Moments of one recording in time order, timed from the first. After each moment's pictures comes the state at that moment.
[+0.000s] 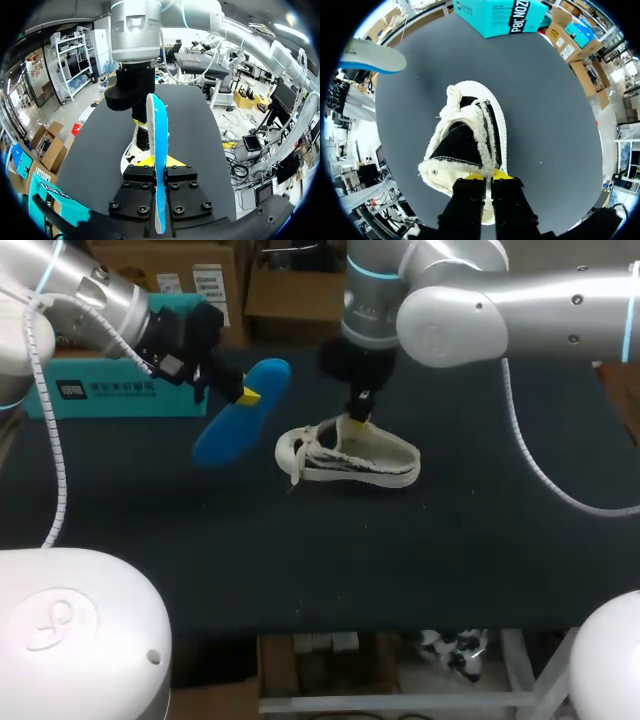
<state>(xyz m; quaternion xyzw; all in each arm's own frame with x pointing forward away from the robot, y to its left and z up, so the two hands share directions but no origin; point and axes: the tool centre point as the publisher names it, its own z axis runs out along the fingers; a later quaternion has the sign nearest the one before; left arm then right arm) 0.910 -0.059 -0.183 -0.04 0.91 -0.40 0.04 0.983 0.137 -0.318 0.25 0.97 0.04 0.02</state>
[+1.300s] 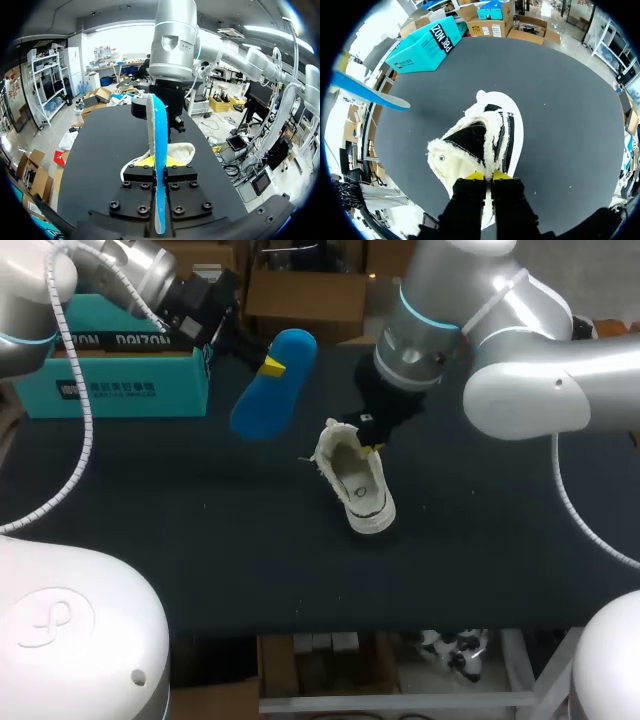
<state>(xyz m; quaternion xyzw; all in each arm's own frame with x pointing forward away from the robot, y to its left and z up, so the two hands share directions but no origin) 0.944 -0.100 -0.159 0.07 0.88 -0.46 -0.04 0.910 0.136 -0.318 0.57 0.81 0.14 0.00</state>
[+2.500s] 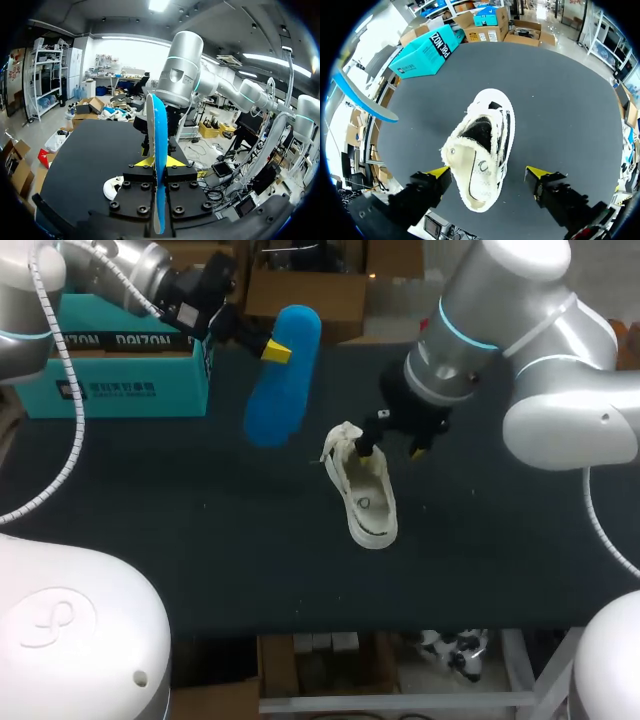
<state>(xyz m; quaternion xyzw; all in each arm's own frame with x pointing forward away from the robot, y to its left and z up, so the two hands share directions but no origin) 0.919 -0.113 -0.118 0.03 0.84 -0.53 -0.12 0.885 0.109 -0.307 0.59 0.79 0.17 0.01</state>
